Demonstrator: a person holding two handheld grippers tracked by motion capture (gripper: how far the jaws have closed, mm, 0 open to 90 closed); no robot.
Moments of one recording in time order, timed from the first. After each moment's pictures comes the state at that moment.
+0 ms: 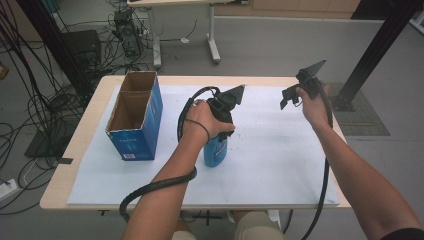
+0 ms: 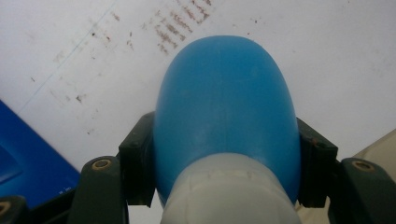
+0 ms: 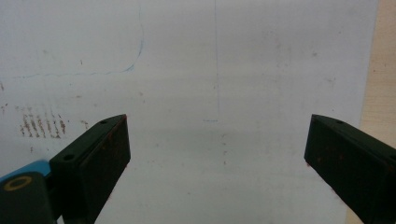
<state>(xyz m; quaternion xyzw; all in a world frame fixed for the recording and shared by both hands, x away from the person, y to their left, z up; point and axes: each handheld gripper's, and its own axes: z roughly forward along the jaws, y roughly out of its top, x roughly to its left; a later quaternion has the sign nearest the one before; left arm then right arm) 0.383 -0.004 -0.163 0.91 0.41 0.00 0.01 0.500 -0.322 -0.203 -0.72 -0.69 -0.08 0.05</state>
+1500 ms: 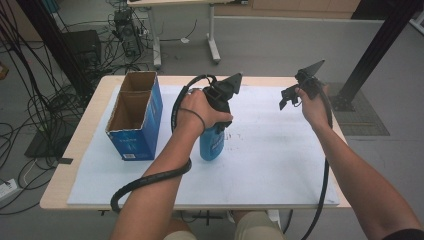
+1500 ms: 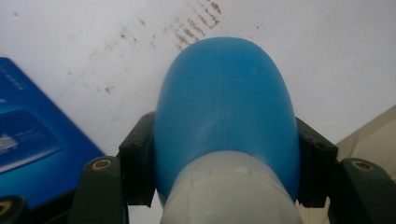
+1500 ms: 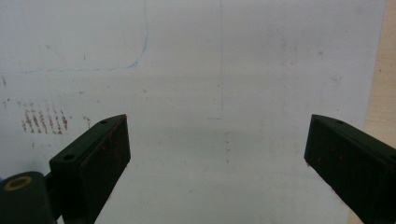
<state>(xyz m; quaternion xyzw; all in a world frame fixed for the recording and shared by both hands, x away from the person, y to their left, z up) 0.380 0.009 -0.103 0.91 0.42 0.02 0.02 0.499 -0.320 -0.203 -0.71 -0.70 -0.08 0.06</state>
